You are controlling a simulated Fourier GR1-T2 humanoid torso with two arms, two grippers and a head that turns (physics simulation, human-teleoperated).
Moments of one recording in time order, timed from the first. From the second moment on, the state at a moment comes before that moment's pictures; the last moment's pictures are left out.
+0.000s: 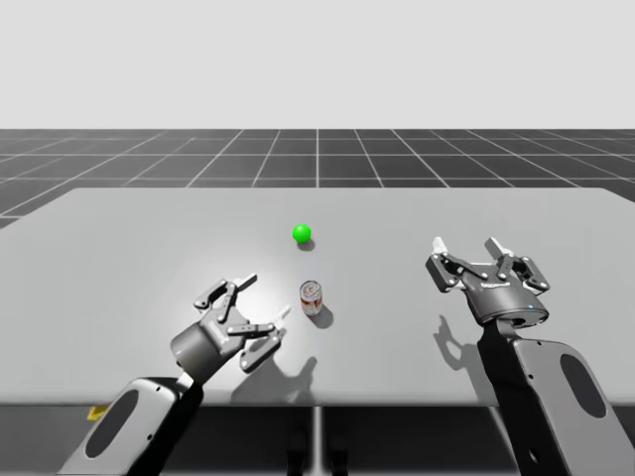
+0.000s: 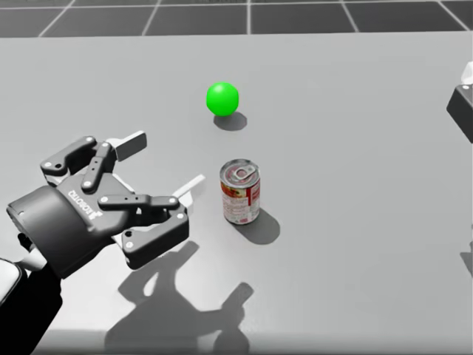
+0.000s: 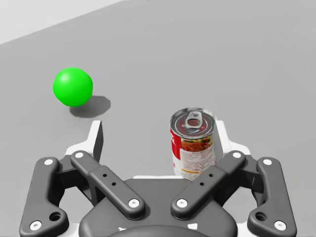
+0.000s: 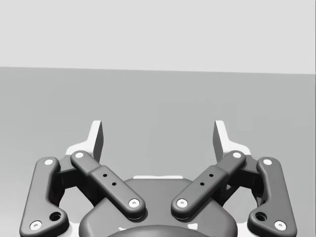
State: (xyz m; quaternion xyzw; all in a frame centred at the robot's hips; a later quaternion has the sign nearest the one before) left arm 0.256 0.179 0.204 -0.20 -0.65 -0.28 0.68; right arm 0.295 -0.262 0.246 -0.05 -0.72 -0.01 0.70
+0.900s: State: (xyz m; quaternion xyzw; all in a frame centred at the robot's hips) left arm 0.302 0.108 0.151 -0.24 -0.56 -0.31 0.74; right arm 0.294 -0.260 0.245 -0.06 -0.72 0.00 0.69
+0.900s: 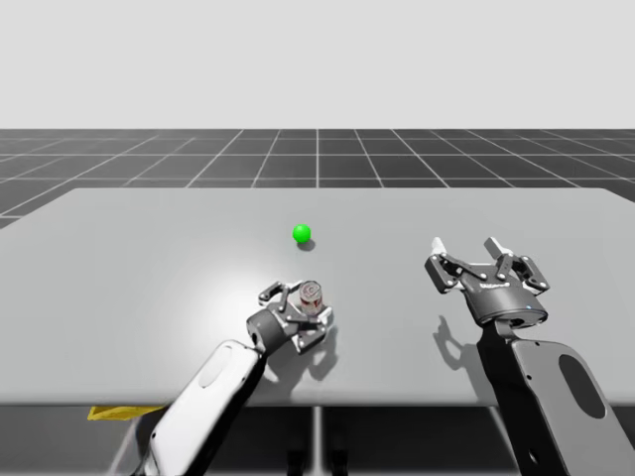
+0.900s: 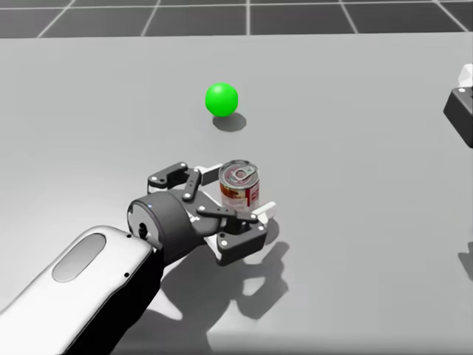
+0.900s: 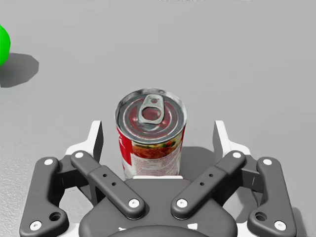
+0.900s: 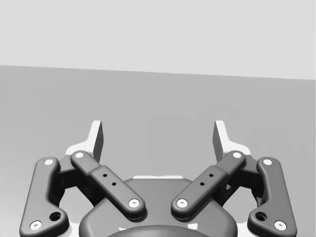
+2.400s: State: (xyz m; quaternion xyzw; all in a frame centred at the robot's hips) left arm 0.312 0.122 0.162 -0.22 -0.56 -0.26 0.76; right arm 0.293 -0.260 0.244 -0.06 -0.72 0.01 0.69
